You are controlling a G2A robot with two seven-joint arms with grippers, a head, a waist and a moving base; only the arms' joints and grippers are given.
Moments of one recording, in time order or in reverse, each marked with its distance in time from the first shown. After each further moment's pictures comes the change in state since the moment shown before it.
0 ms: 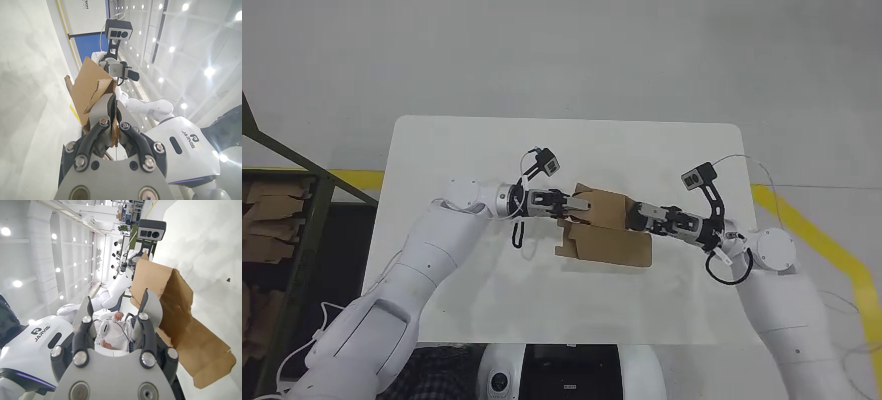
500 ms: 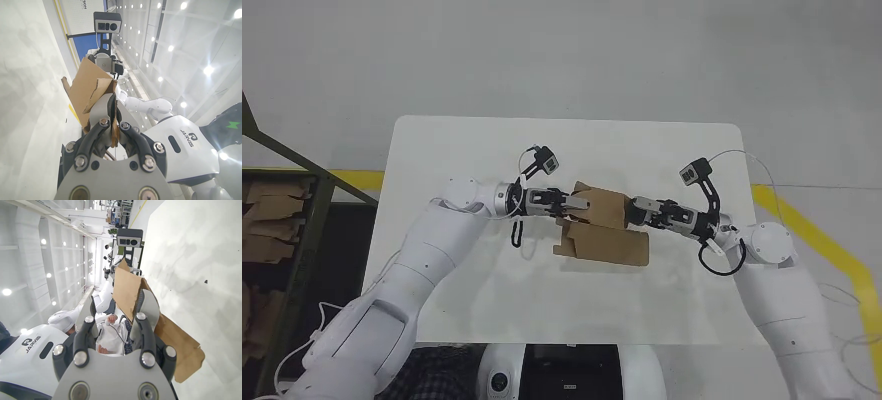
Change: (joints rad) left arm 0.004 0.011 -0.006 -0.021 -0.015 0.003 -0.003; right arm 0.046 0.003 -0.026 0.052 -0.067 0.018 -0.060
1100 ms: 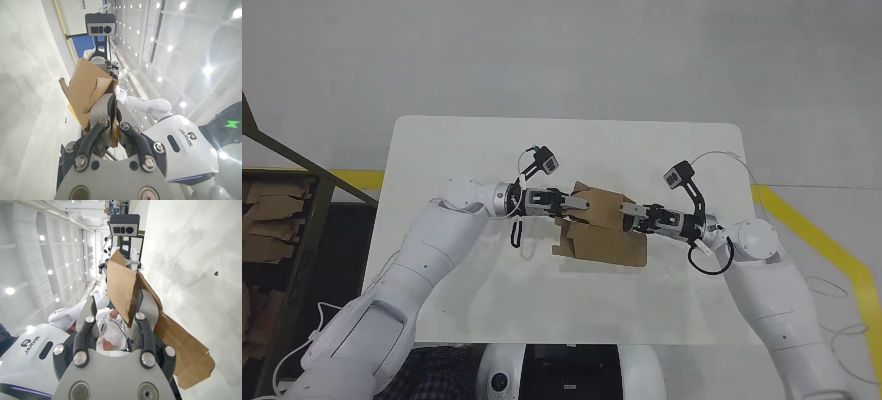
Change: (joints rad) left arm 0.001 0.005 0.007 -0.006 -0.006 0.000 0.000; right arm 0.040 -0.009 -0.081 0.038 0.026 0.018 0.027
